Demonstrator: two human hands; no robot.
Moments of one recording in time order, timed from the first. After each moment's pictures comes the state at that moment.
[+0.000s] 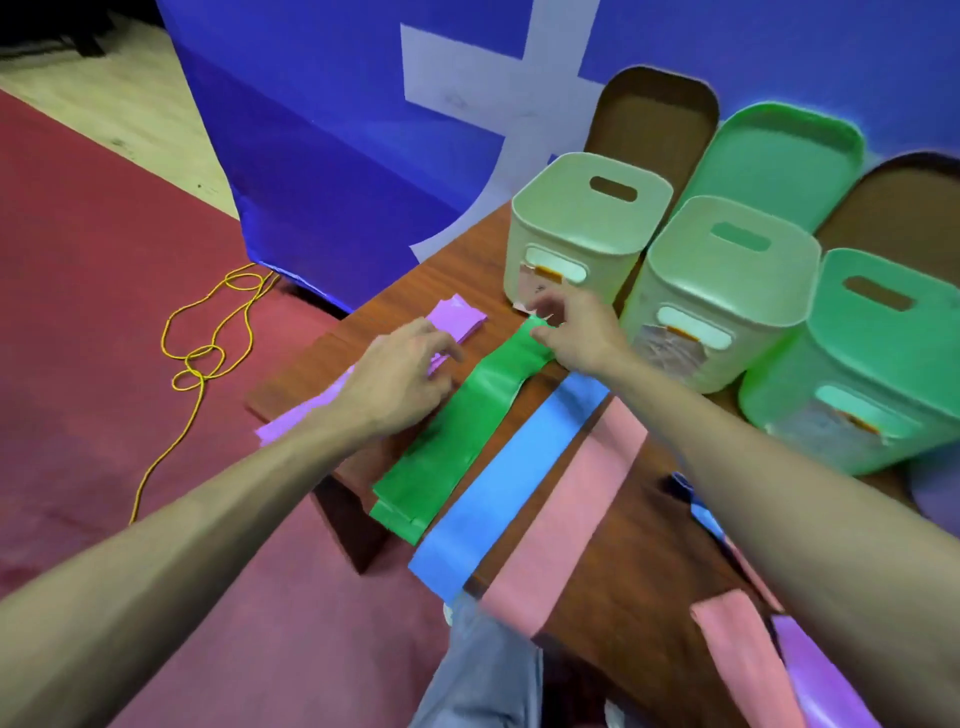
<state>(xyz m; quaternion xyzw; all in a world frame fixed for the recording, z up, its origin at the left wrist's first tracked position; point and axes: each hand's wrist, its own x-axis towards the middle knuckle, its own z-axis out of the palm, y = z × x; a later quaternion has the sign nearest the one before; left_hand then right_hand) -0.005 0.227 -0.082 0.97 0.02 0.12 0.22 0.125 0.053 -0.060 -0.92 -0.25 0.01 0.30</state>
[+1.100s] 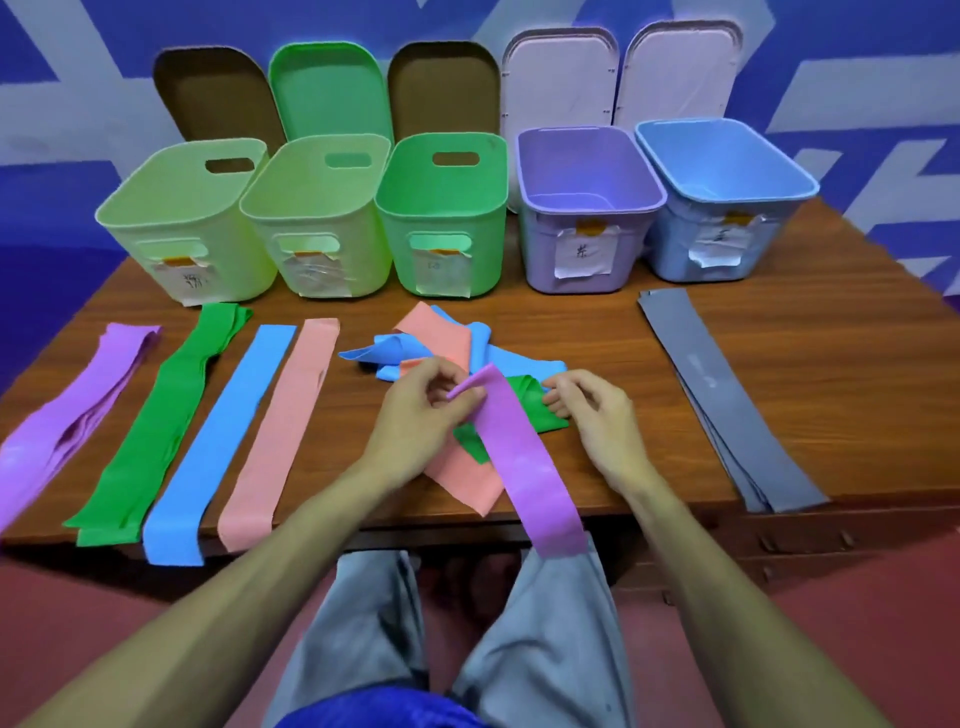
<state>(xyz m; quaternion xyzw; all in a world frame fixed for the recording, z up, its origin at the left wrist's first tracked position) -0.082 -0.093 -0.095 0.80 -0.11 -0.06 0.58 -0.109 -0.293 -0.144 -0.78 0.08 -0.13 0.60</state>
